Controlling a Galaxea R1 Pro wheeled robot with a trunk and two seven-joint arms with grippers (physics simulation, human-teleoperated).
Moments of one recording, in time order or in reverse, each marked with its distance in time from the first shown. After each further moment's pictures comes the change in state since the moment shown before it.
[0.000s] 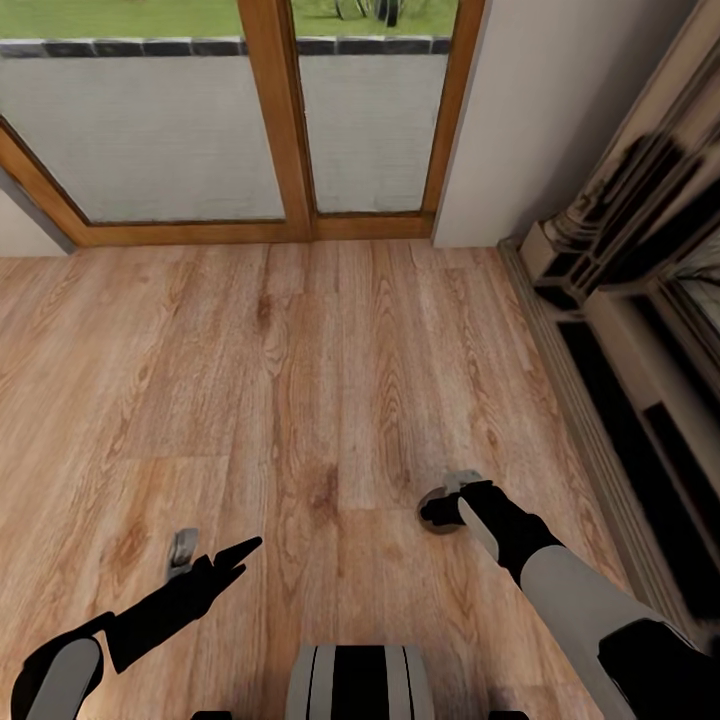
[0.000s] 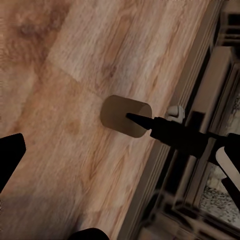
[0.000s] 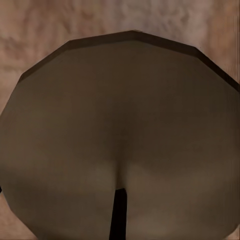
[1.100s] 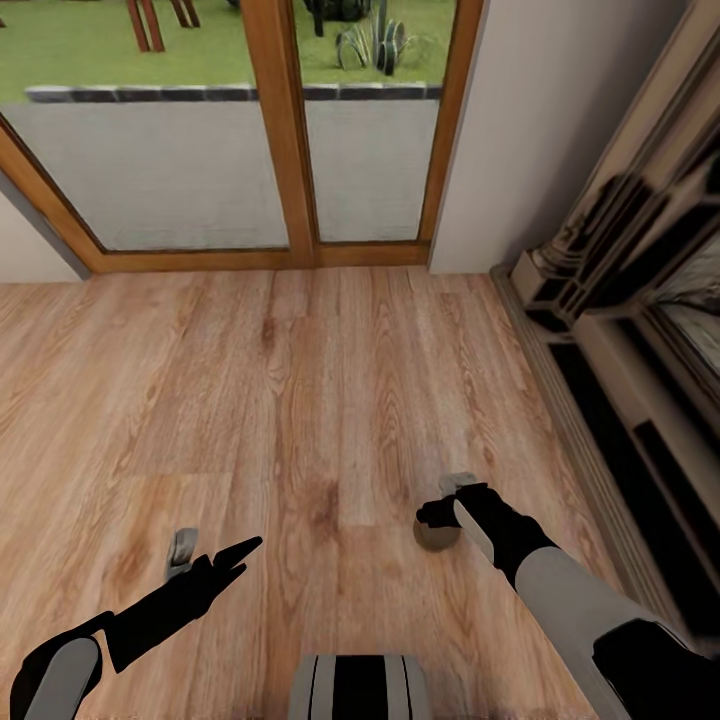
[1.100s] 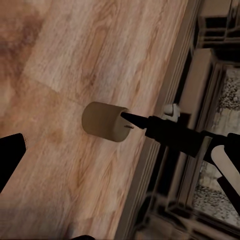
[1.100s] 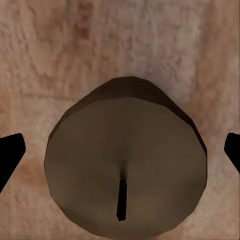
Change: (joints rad) left arm 0.000 0.001 0.001 -0.009 0.004 0.011 -0.002; right arm 0.002 0.017 0.002 0.014 -0.003 -0.007 -0.004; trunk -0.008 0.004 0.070
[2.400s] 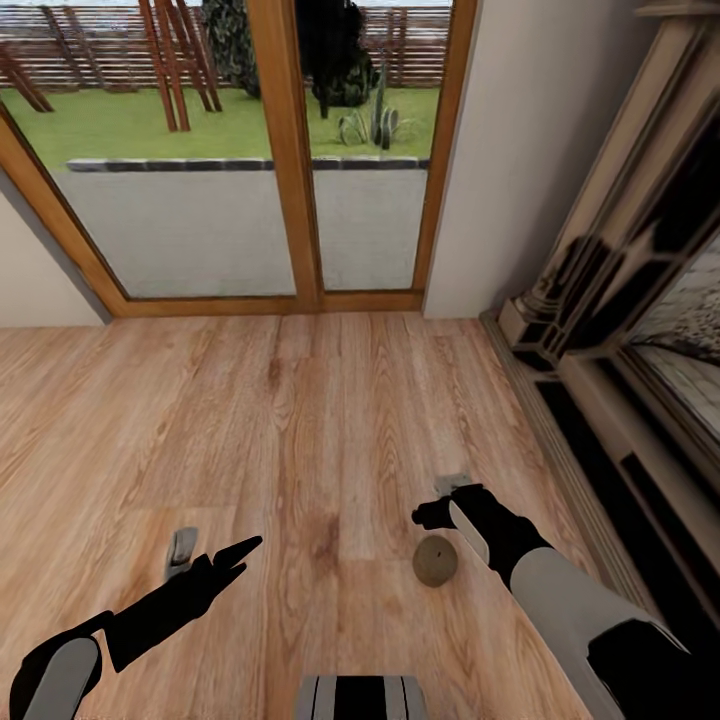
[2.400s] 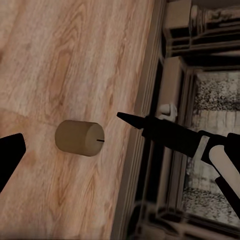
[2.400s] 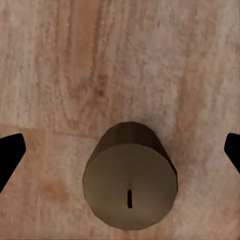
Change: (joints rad) left arm 0.000 0.001 0.000 -0.003 0.004 0.001 -0.001; right arm 0.001 0.017 0.000 0.005 0.001 0.000 -0.002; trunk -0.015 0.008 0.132
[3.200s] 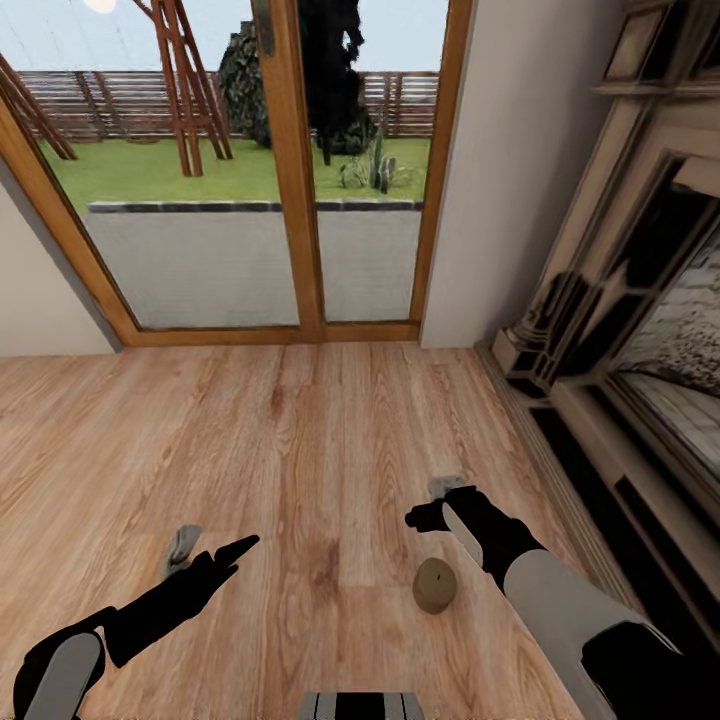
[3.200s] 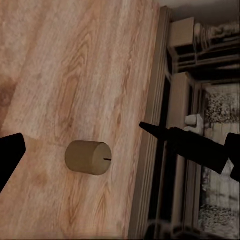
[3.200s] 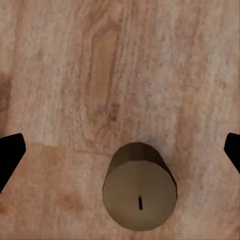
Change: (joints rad) left arm -0.009 -0.004 -0.005 -0.007 0.011 -0.031 0.136; right arm 0.005 0.022 0.003 0.001 -0.003 0.005 0.000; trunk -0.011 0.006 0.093
